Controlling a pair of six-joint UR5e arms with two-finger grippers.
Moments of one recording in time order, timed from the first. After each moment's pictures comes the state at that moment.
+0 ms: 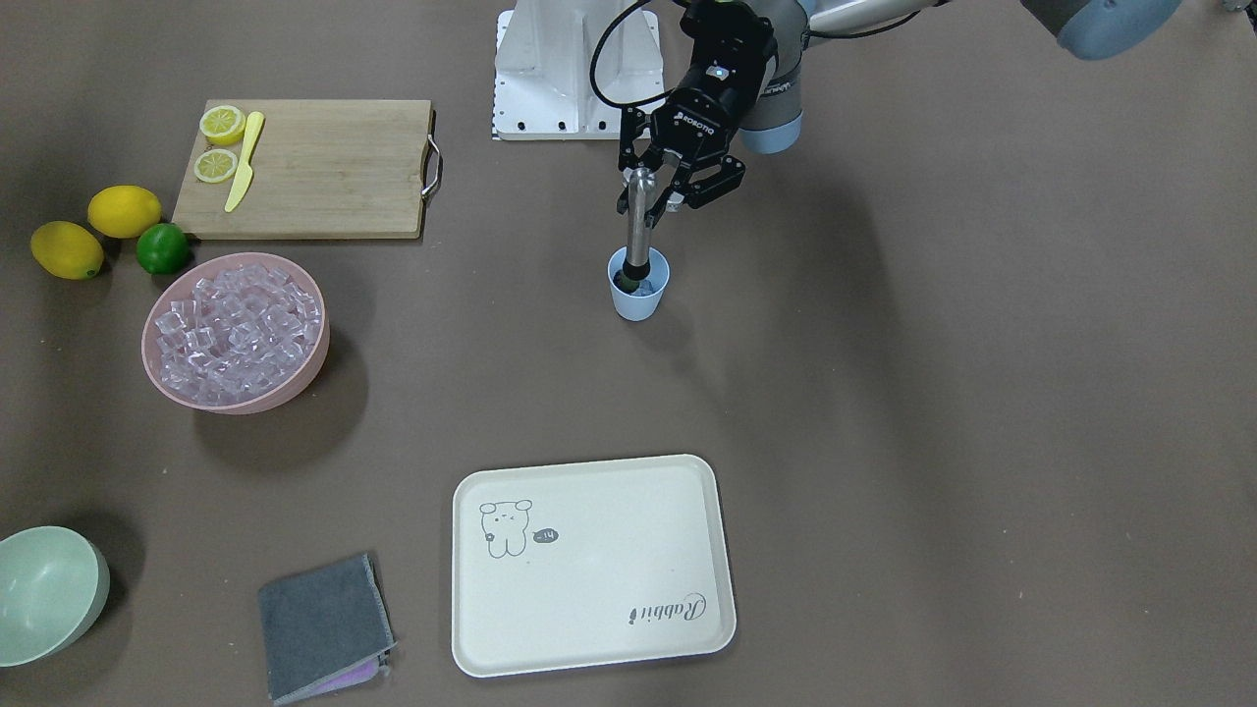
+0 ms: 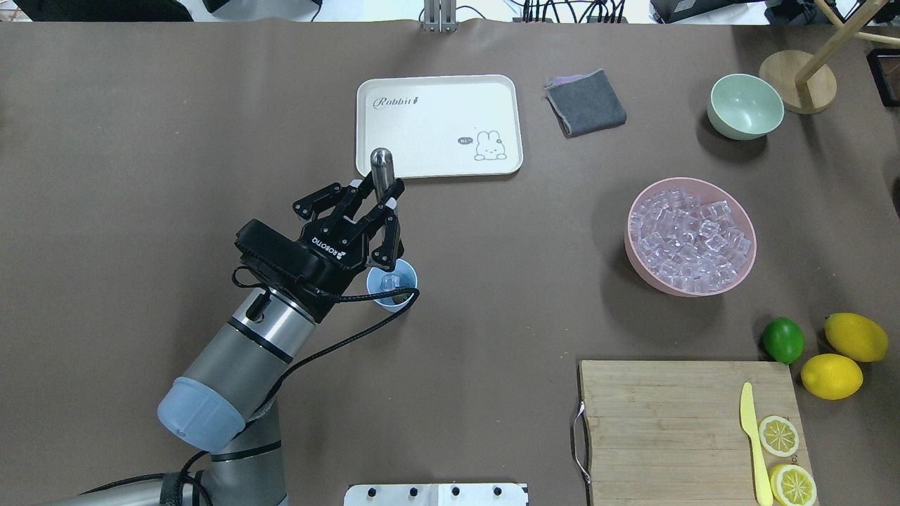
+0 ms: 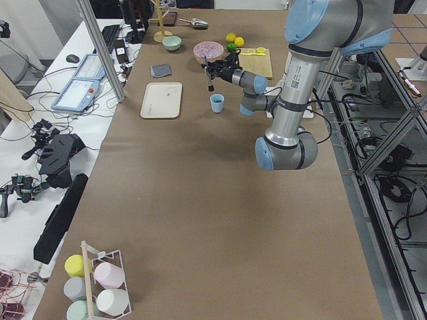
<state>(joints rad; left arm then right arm) -0.25 -2.07 -1.61 -3.16 -0.75 -0.31 1.51 -1.53 1.89 -1.90 2.33 0.48</state>
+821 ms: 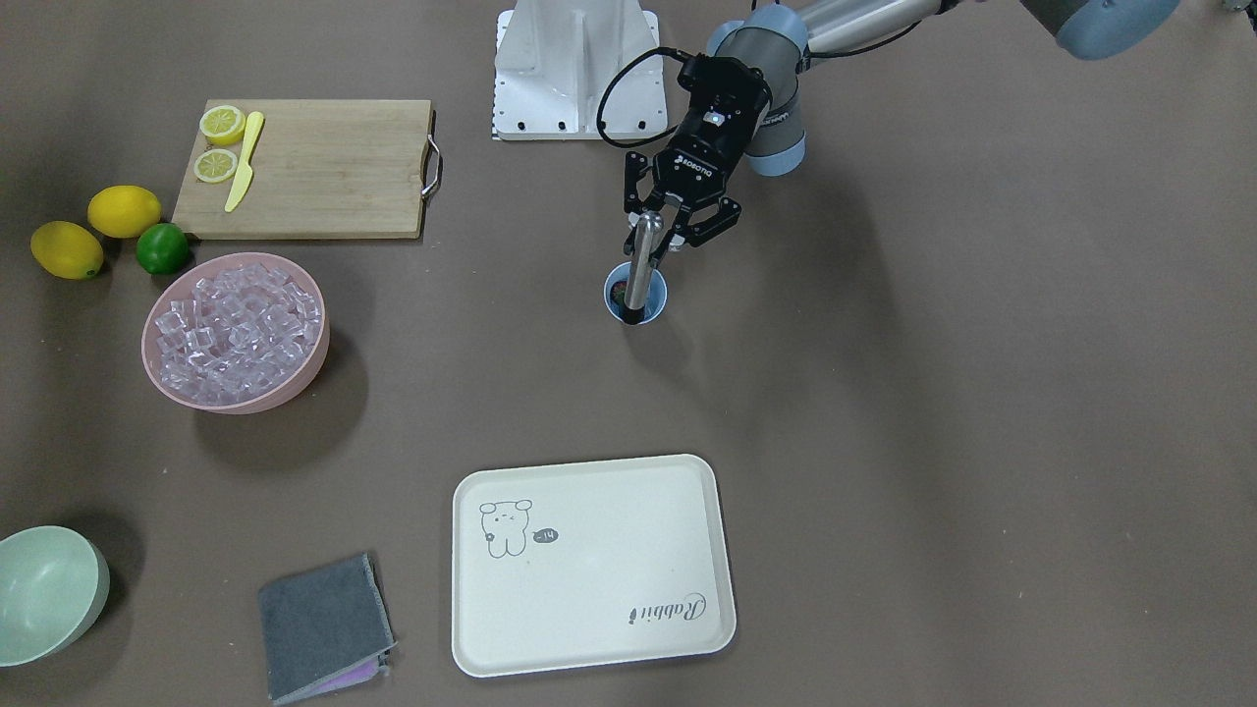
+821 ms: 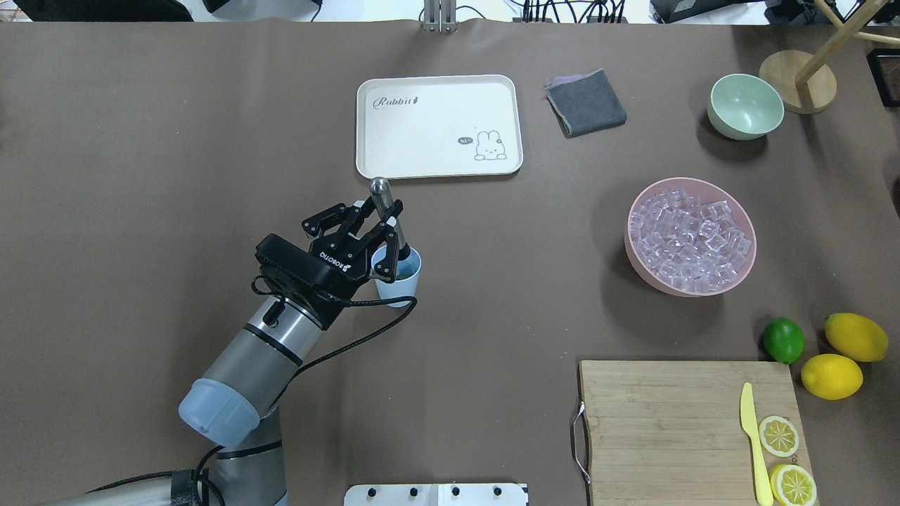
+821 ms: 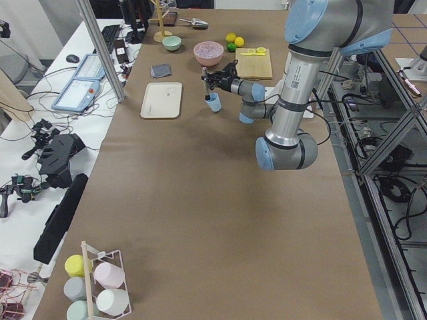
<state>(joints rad) -0.24 -2.07 -1.50 -3.17 -0.75 -0.39 1.51 -1.54 1.89 -1.90 2.34 0.48</state>
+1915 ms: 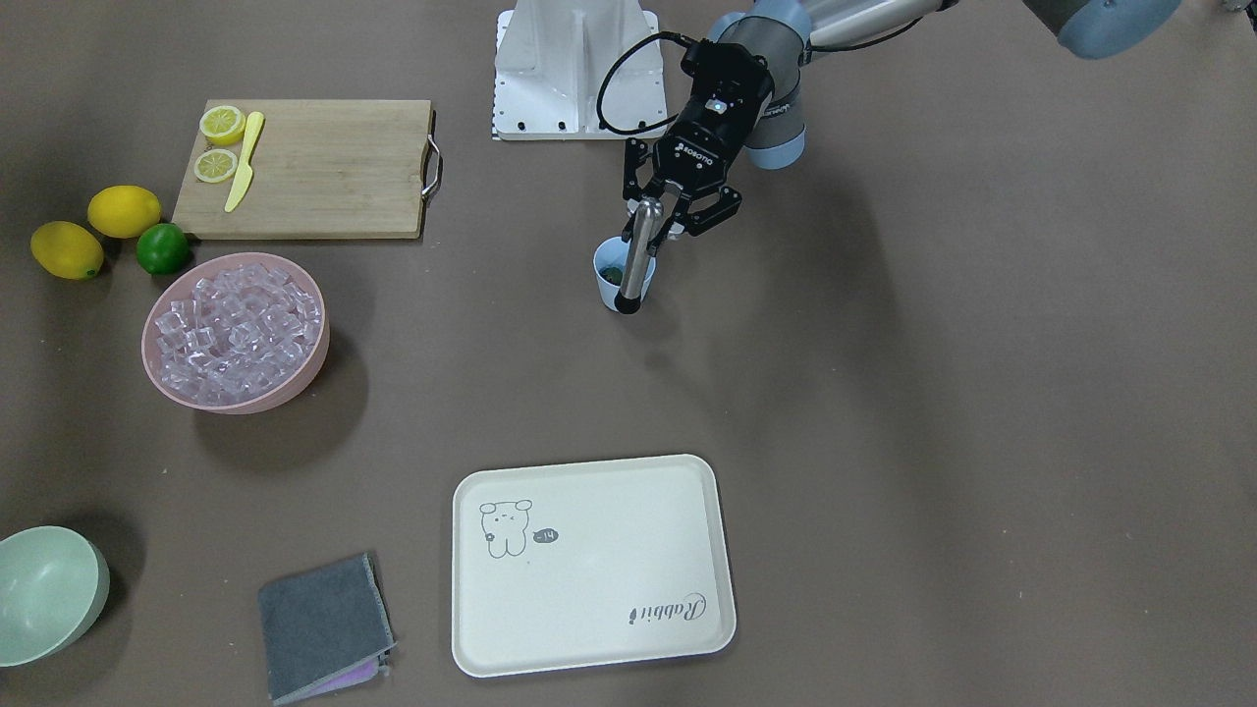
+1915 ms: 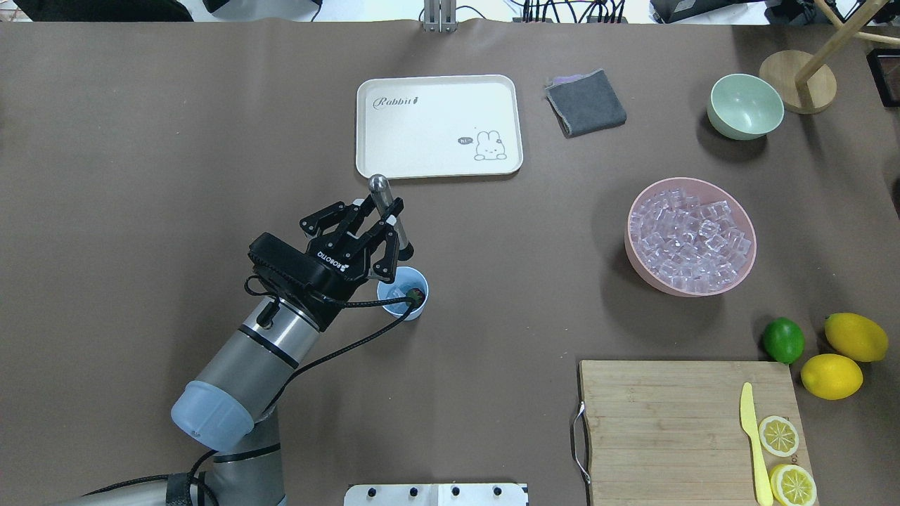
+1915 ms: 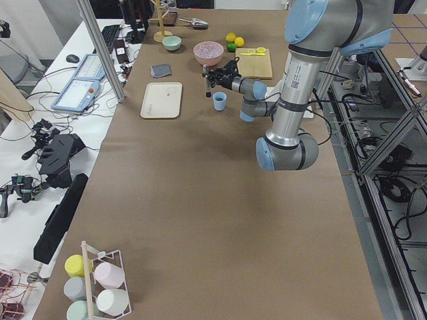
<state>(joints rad) -0.24 -2.07 -1.54 -3.17 -0.76 -0.38 1.51 -1.54 1.91 -1.90 2.35 0.48</state>
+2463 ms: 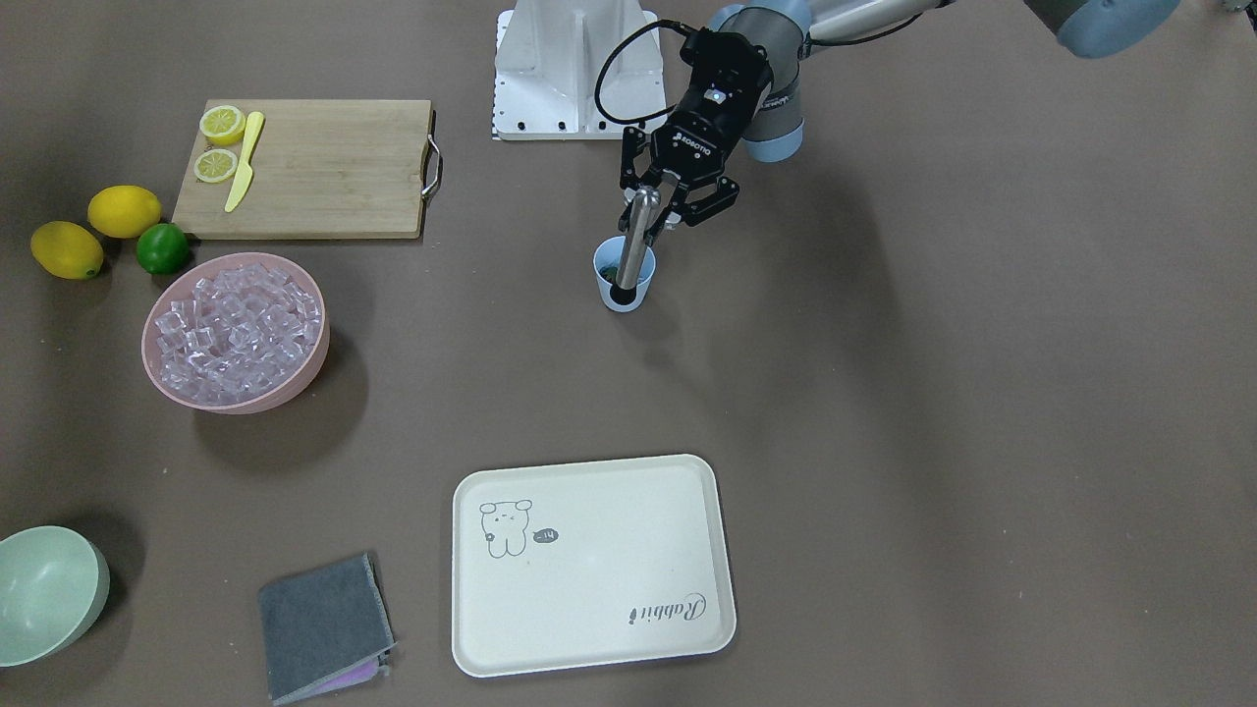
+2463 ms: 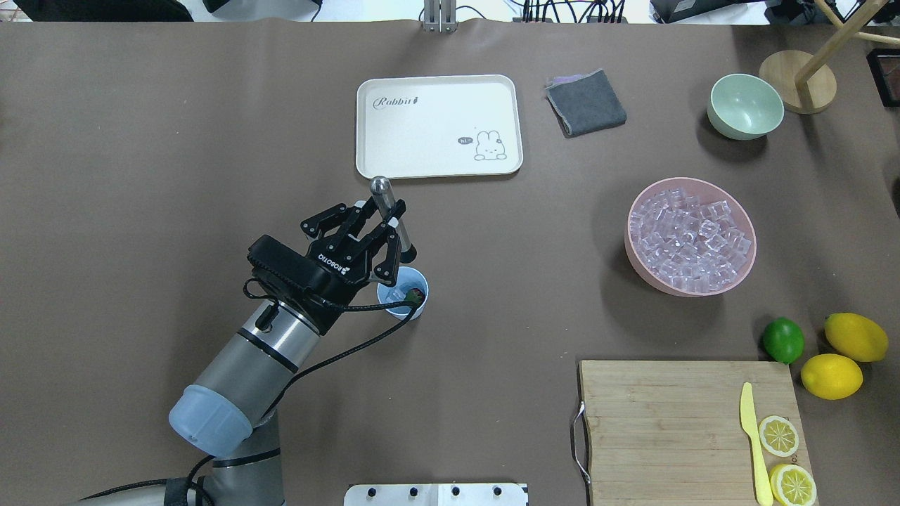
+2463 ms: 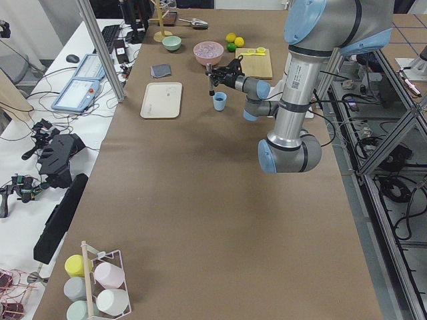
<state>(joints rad) -0.21 -2.02 -1.61 -3.16 -0.75 -0.38 1.51 -1.55 1.91 -1.90 2.35 0.48</state>
